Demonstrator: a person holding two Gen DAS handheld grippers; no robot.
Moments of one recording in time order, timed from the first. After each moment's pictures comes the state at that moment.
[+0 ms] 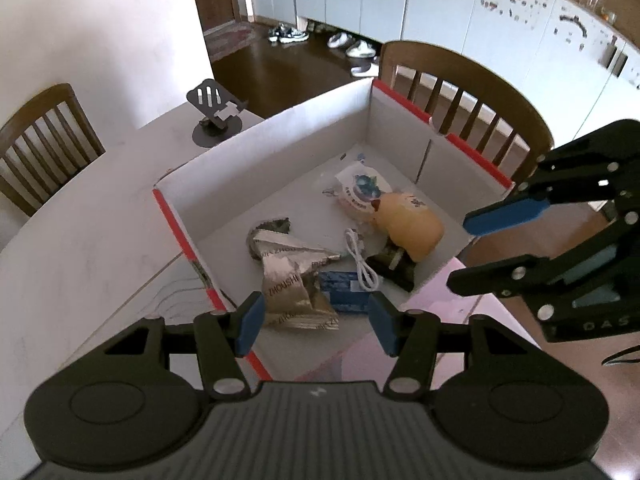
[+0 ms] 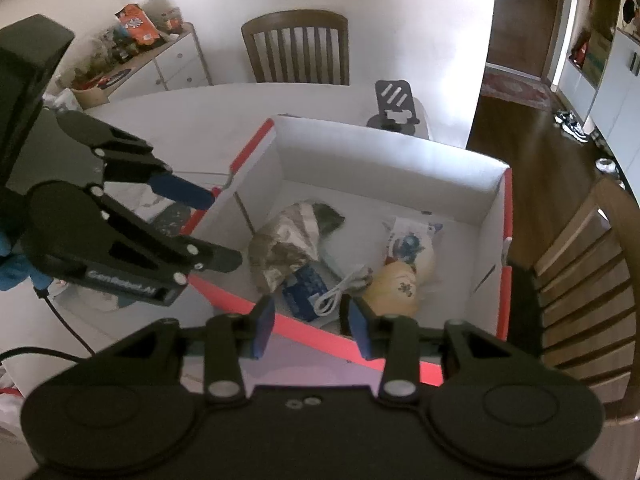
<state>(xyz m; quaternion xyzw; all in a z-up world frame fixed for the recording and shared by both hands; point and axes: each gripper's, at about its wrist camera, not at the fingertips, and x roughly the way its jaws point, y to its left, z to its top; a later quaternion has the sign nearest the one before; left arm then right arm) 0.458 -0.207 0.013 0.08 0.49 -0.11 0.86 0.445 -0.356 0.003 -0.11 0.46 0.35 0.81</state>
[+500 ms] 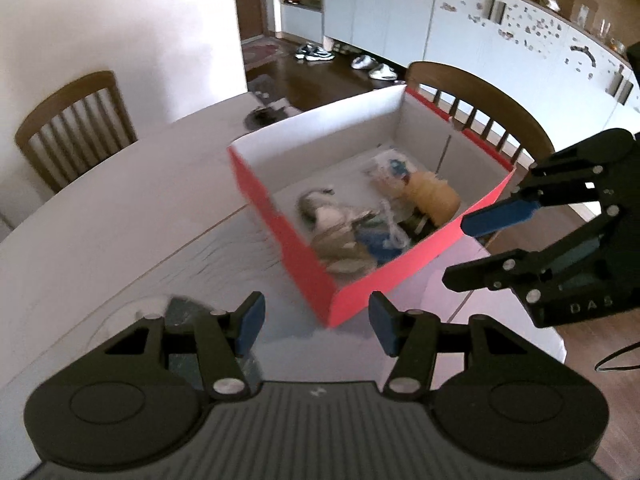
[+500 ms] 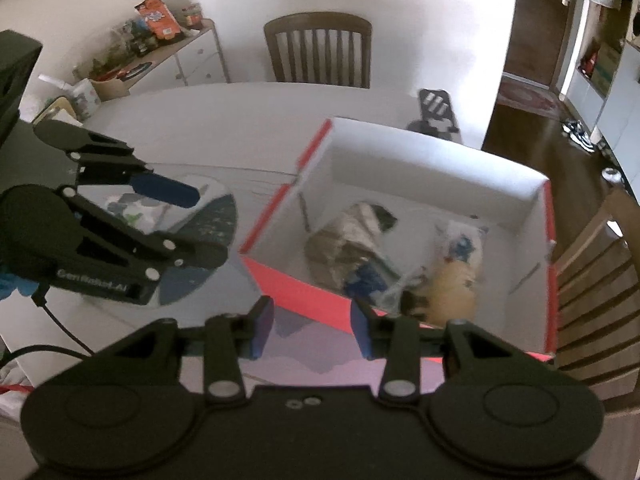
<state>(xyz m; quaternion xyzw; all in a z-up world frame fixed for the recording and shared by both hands) 0.378 -0.138 0.029 0.04 0.47 -0.09 0.88 0.395 -0.302 0.014 -0.12 0.45 0.36 0.81</state>
